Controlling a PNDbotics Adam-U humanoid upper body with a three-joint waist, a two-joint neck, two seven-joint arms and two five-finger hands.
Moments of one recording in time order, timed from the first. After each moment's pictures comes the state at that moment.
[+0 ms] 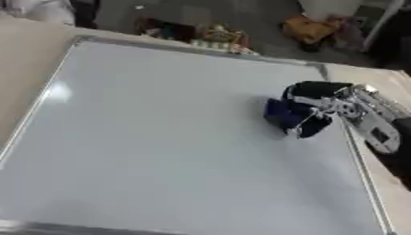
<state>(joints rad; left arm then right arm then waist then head) -0.33 0.24 0.11 -1.95 0.23 -0.06 -0.05 -0.87 -0.76 0.29 -1.23 0.80 -0.12 0.56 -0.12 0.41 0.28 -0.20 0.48</state>
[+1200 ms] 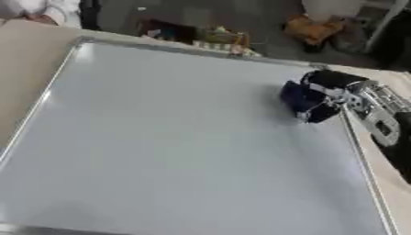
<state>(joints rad) -0.33 0.24 0.12 -1.95 0.22 -0.07 -0.06 -0.91 -0.74 0.22 -1.10 0.88 -0.11 0.46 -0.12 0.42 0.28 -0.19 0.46</state>
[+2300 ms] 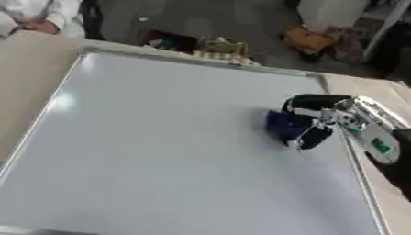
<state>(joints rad) -0.33 0.24 0.11 -1.95 0.23 -0.06 -0.05 -0.82 -0.76 0.33 -1.29 0.70 -0.15 0.63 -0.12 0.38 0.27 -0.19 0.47</state>
